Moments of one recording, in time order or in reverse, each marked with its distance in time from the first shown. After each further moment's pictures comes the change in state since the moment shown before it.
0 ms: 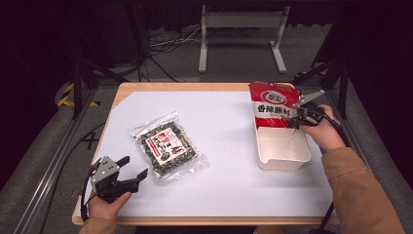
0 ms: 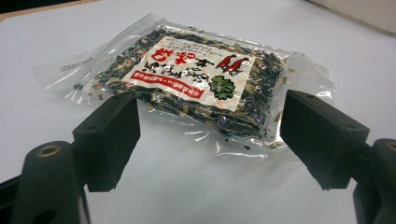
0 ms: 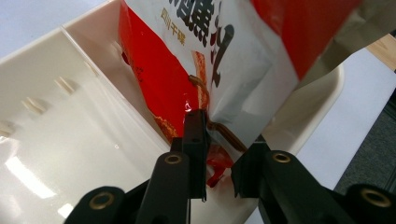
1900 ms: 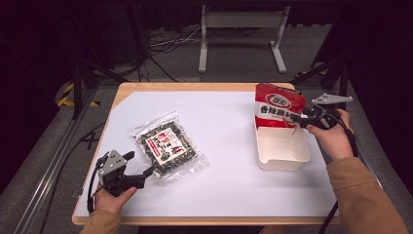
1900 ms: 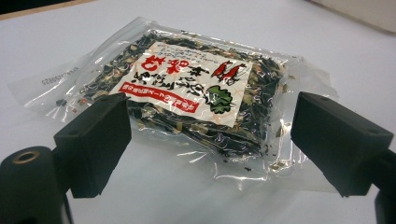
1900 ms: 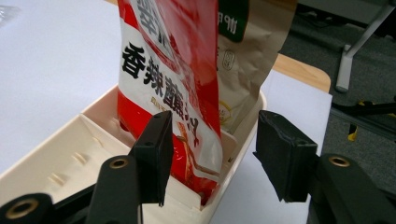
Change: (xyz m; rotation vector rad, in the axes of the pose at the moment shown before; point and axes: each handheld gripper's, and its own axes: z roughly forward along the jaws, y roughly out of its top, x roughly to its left) left arm 0.002 0.011 0.018 0.014 -0.028 0.022; right arm 0.009 -0.020 -0.039 -0.308 -0.119 0.222
